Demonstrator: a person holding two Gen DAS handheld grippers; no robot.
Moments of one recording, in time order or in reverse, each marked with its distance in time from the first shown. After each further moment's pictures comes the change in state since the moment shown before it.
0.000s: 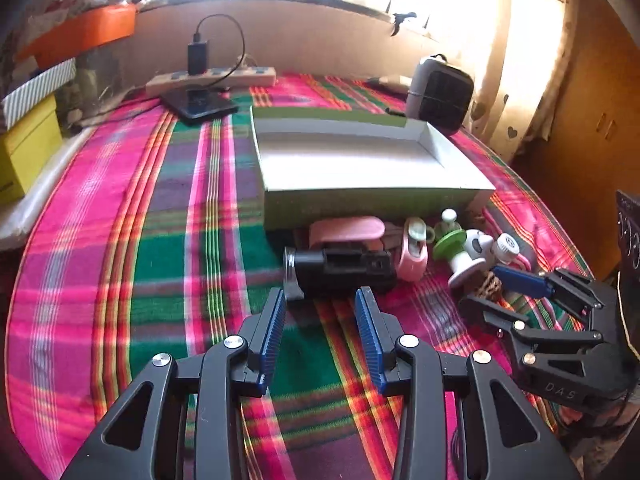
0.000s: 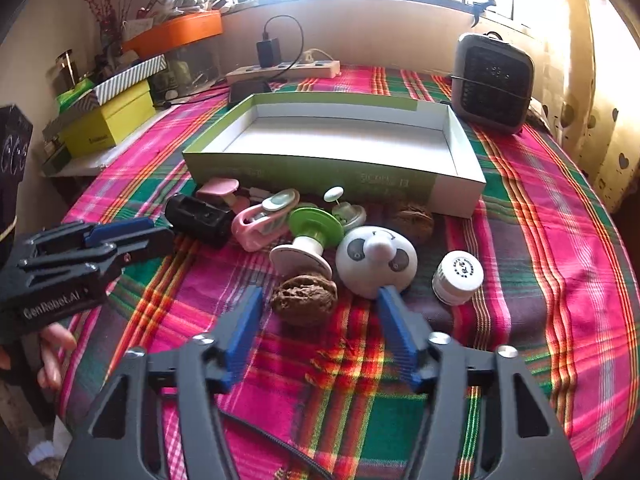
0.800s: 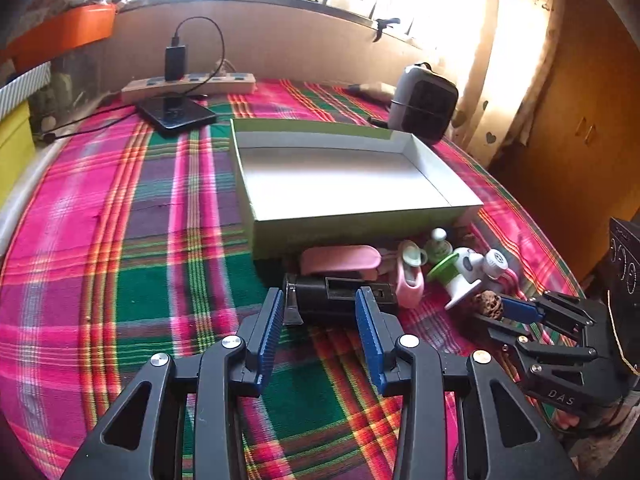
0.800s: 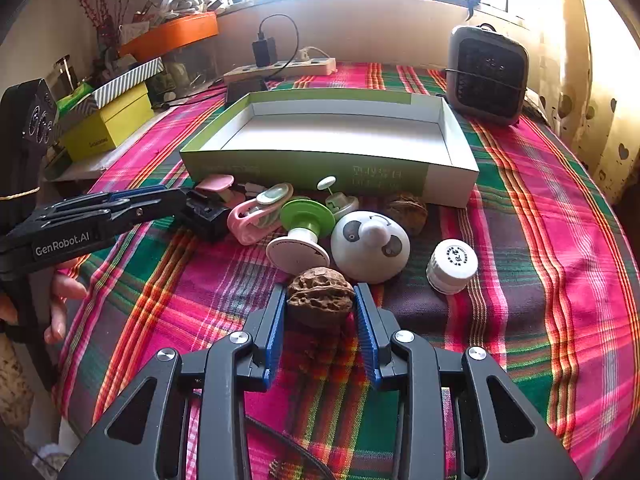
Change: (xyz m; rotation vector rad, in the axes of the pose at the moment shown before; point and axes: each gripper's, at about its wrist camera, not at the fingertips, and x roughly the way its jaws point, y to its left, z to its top) left arm 0.010 0.011 0.015 0.003 -0.004 -0.105; right arm -0.003 -0.006 -0.004 0.027 0.000 0.025
